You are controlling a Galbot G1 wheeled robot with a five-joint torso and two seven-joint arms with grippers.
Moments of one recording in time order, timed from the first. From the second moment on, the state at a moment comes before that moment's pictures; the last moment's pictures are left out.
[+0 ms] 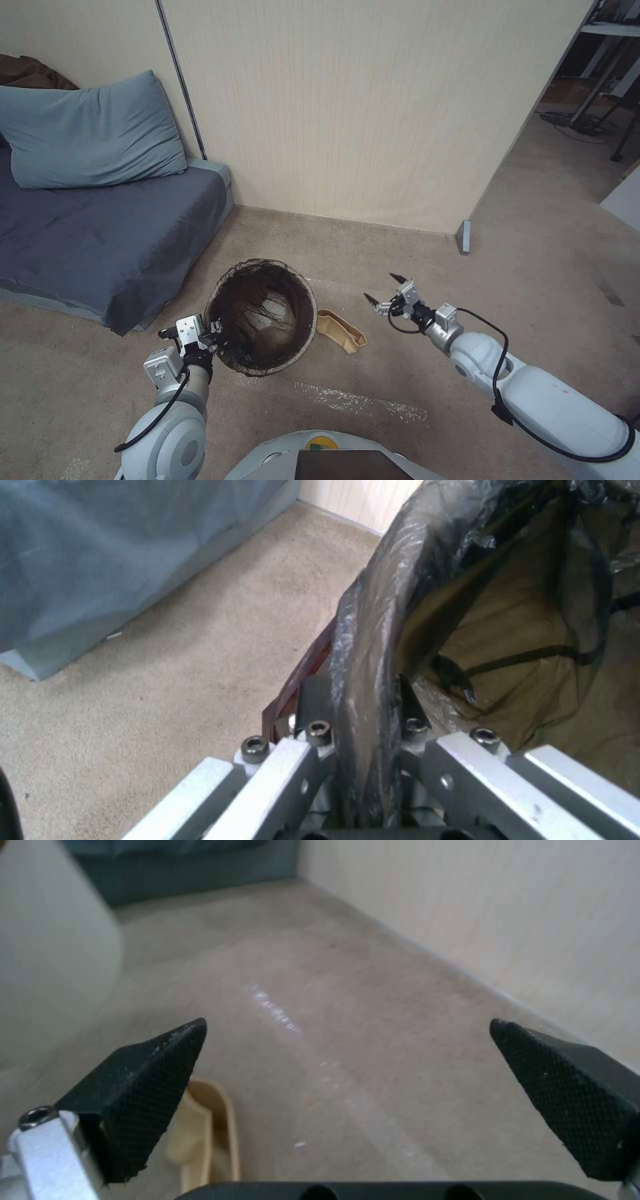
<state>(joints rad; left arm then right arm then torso) 1.74 -1.30 -0.48 -2.36 -0.60 0.37 -0.51 -1.15 0.68 0.06 1.73 0.59 0.13 -0.03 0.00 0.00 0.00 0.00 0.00</state>
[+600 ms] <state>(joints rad) 1.72 -1.31 -0.48 -2.36 -0.61 0.37 -0.51 -0.94 0.65 -0.25 1.63 0.59 0.08 -0.18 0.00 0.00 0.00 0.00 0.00</state>
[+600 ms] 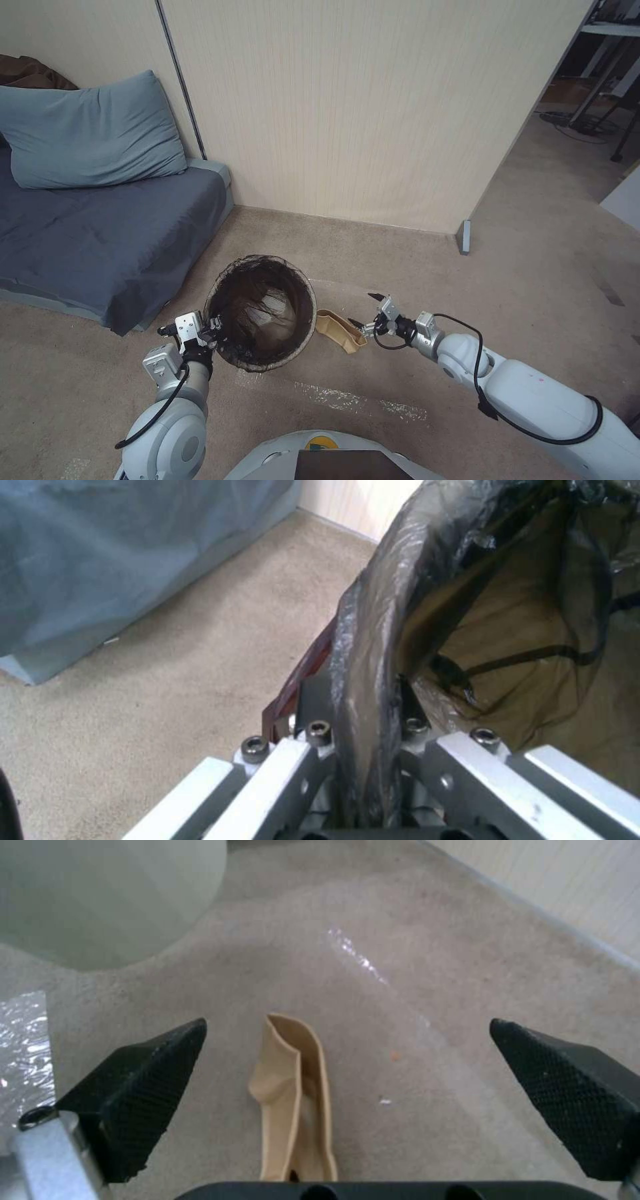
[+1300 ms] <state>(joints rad) 1.72 -1.31 -0.48 -2.37 -0.62 0.37 -0.52 -0.87 0.82 -0.32 1.35 0.58 0.12 -0.26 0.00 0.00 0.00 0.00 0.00</state>
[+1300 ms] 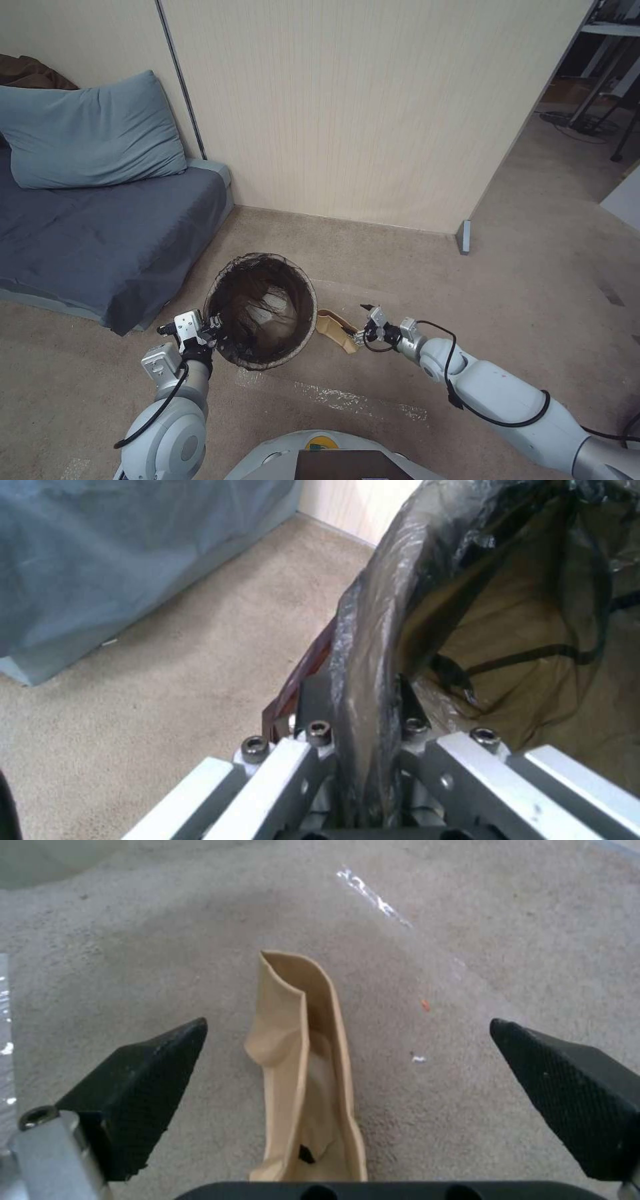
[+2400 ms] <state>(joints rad) 1.73 -1.31 -0.48 -2.39 -0.62 0.37 -0.52 -0.83 1.00 -0.32 1.05 0.50 0.14 -0.28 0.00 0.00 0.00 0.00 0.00</state>
